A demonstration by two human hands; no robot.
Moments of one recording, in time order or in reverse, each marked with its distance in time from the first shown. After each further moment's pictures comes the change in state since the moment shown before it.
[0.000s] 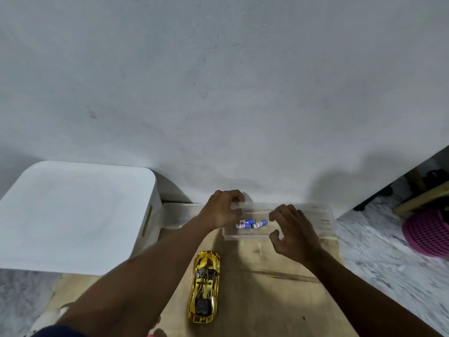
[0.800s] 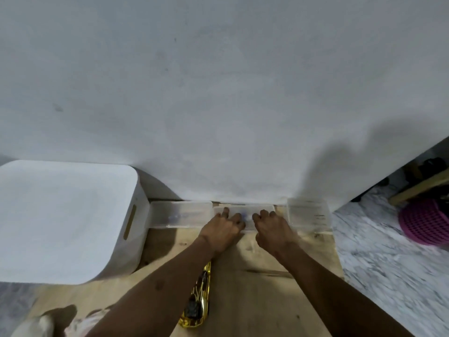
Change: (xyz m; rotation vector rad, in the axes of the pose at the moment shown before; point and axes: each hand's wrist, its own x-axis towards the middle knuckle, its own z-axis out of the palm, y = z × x) left_hand -0.023 0.014 0.049 0.873 -0.396 0.241; right_hand 0.022 -0.014 0.029 -0.312 -0.543 0.118
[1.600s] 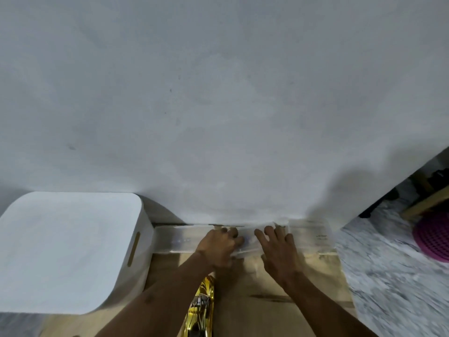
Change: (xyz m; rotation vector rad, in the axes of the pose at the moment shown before) left_hand 0.000 -0.021 -0.016 -0.080 0.039 -0.016; right_hand 0.001 0.007 0.026 0.071 0.143 0.136
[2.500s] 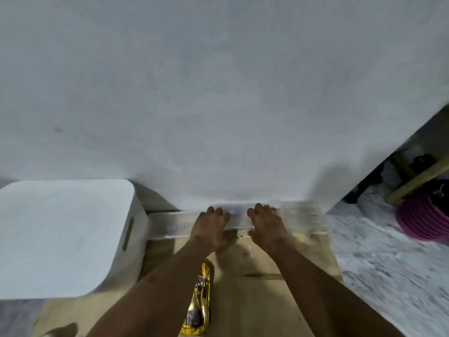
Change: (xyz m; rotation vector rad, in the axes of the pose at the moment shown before) left_hand 0.002 0.002 0.014 -0.114 0.066 -0.251; right_hand 0.017 -0.008 -0.010 0.120 -0.049 -0.024
